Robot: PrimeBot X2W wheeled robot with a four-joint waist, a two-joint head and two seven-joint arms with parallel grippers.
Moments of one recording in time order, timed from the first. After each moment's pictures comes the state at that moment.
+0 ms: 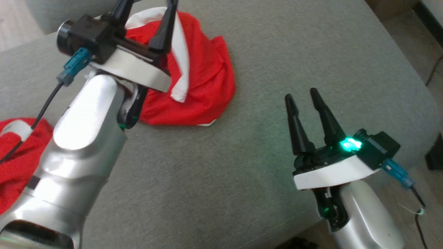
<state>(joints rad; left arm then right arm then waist) -0.88 0.23 -0.58 0.45 -0.52 -0.07 -0.20 -0.22 -0.05 0.33 0.15 0.40 0.13 -0.25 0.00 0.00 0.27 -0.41</state>
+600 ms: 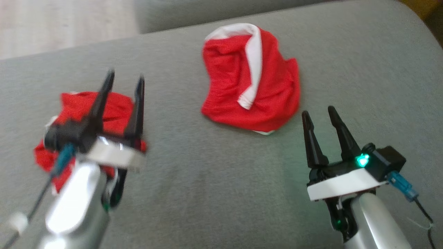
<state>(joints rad) -0.47 0.30 -0.45 0.35 -0.47 -0.03 -0.25 -0.16 -0.05 0.22 0.21 0.29 0.13 -0.25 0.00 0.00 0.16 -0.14</state>
